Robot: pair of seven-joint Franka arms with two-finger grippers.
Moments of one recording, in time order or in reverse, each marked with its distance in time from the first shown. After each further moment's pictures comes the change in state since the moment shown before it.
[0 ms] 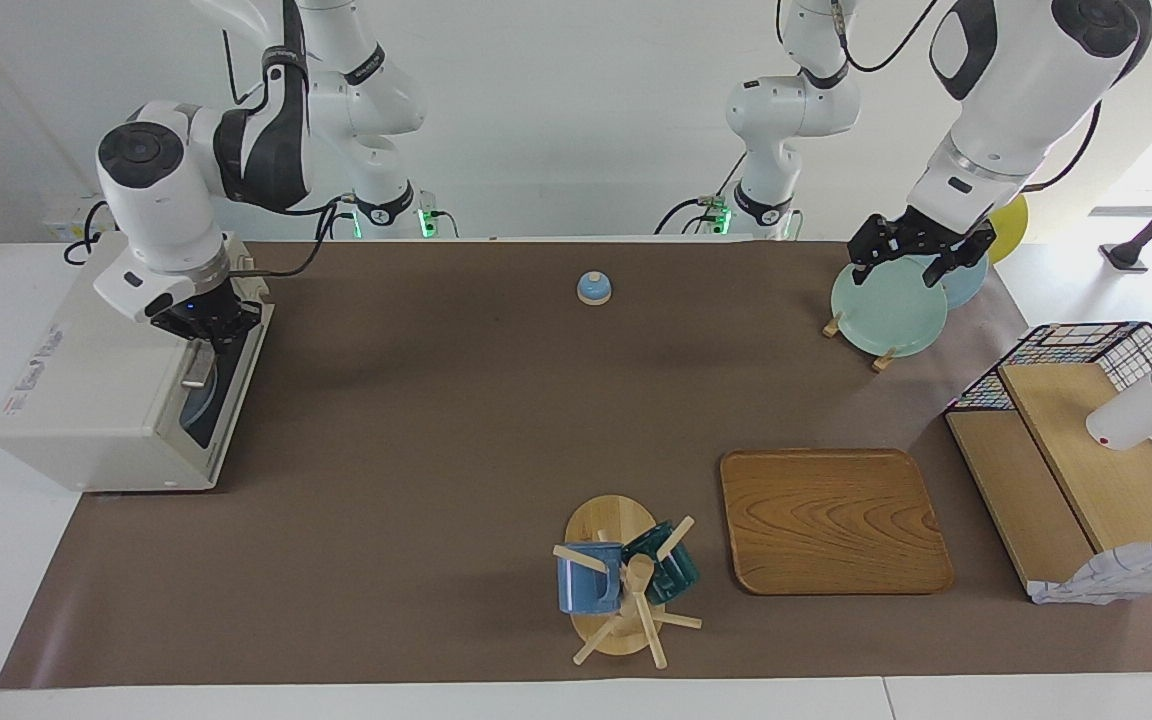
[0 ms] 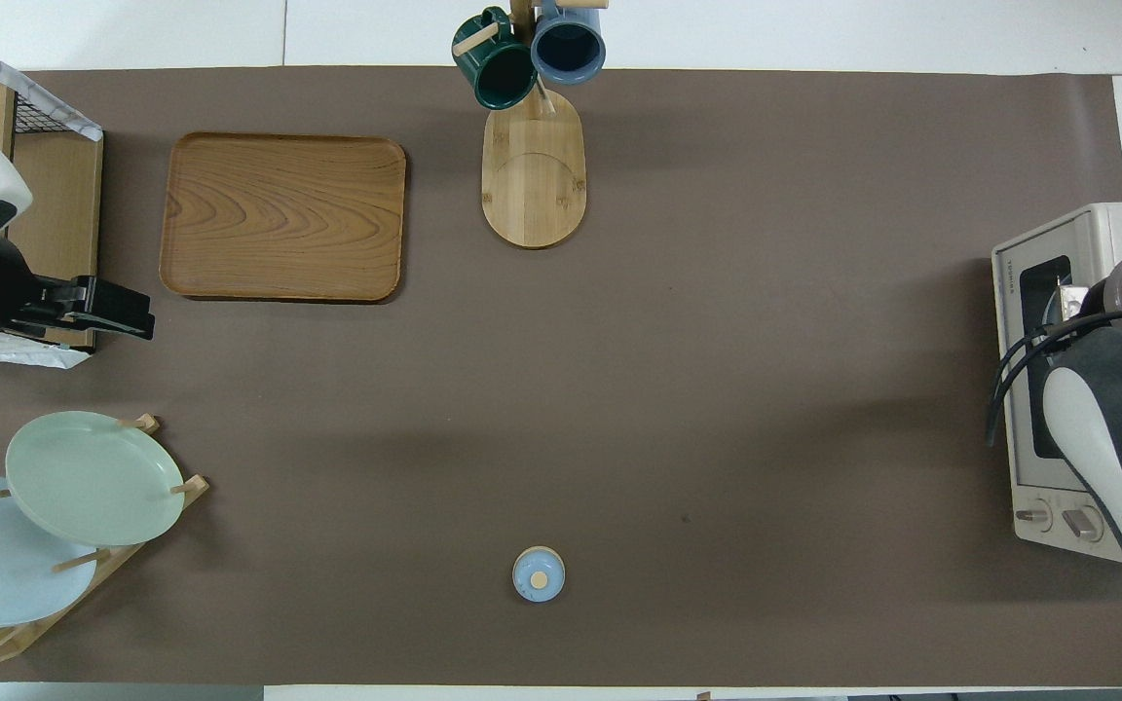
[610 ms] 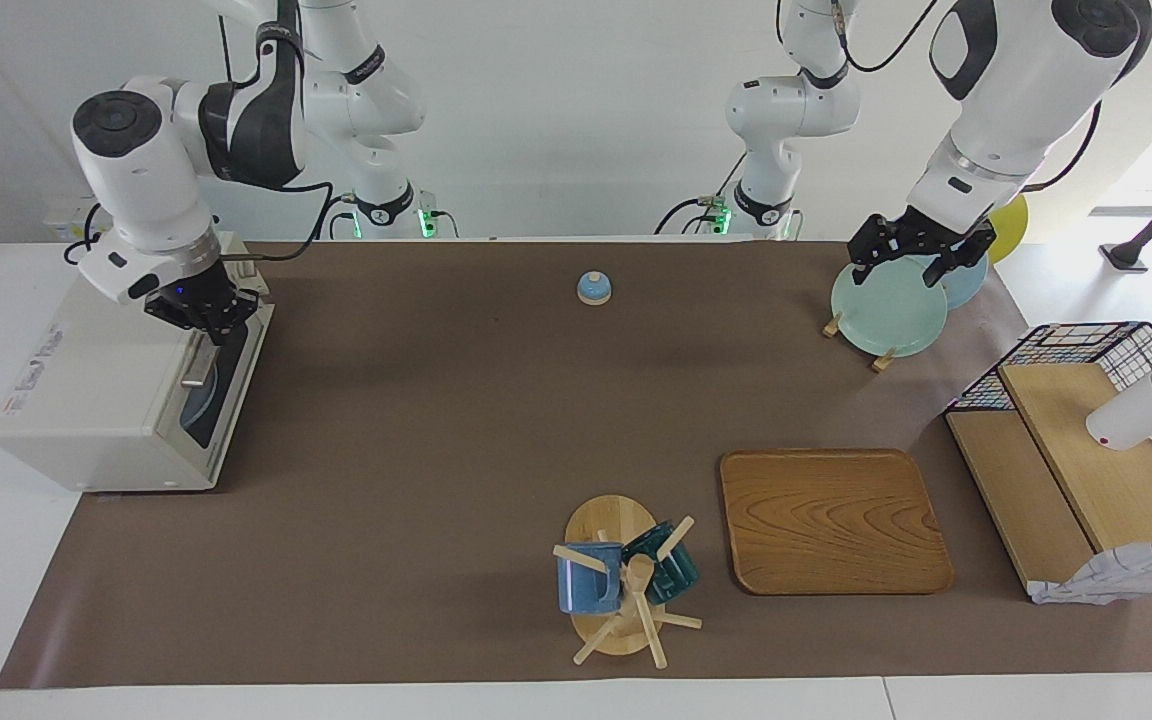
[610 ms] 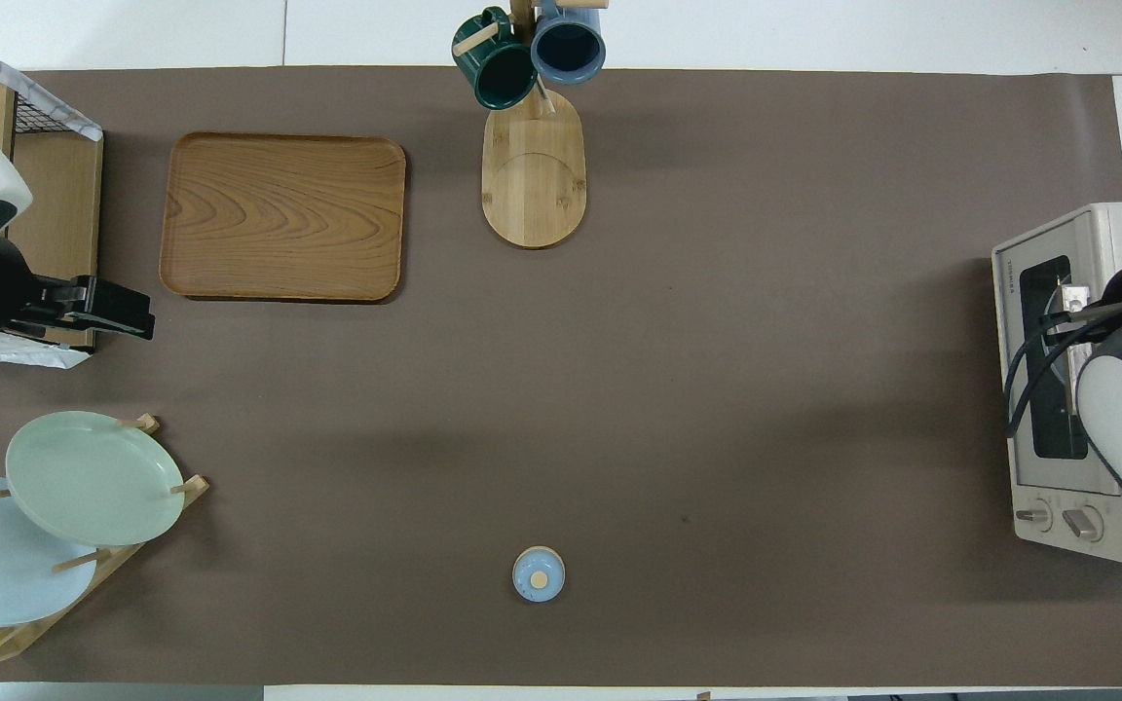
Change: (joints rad) left arm 0.000 0.000 0.000 0.000 0.000 0.000 0.000; right arm 0.004 -0.006 0.000 0.054 0.038 -0.044 0.003
